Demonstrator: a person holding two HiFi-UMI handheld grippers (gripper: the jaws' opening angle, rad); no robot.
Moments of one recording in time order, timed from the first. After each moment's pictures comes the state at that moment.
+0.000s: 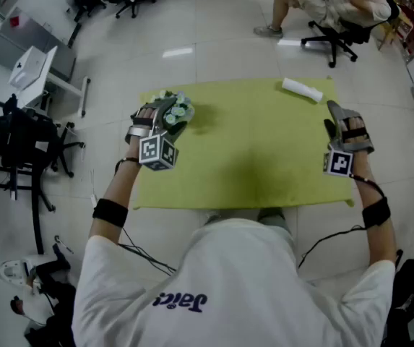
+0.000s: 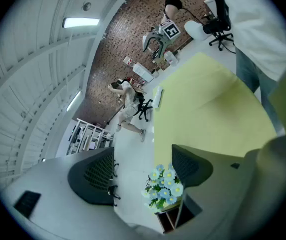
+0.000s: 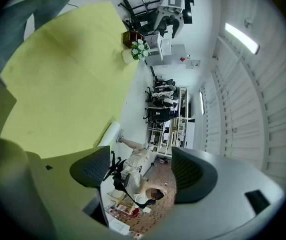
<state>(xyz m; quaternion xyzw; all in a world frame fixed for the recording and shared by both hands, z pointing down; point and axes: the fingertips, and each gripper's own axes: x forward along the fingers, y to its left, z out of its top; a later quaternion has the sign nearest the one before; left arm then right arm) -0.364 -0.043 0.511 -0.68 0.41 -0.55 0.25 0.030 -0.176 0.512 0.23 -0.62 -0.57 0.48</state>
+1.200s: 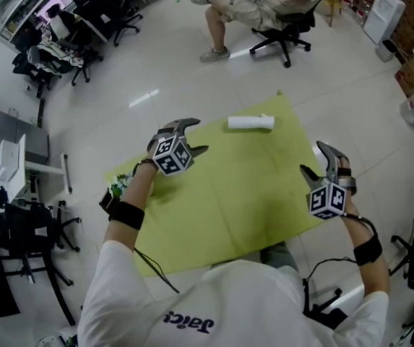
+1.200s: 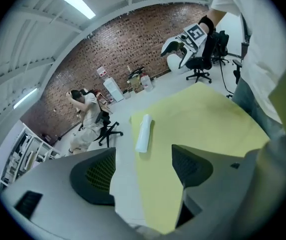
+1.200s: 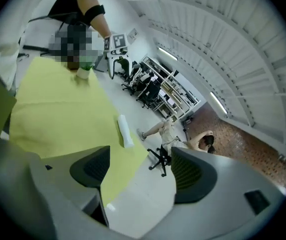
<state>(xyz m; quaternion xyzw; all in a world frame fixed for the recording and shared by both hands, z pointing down) -0.141 -0.285 0.571 -0.83 0.21 -0.49 0.14 0.167 -0.221 0.545 0.37 -0.80 -0.21 0.43</state>
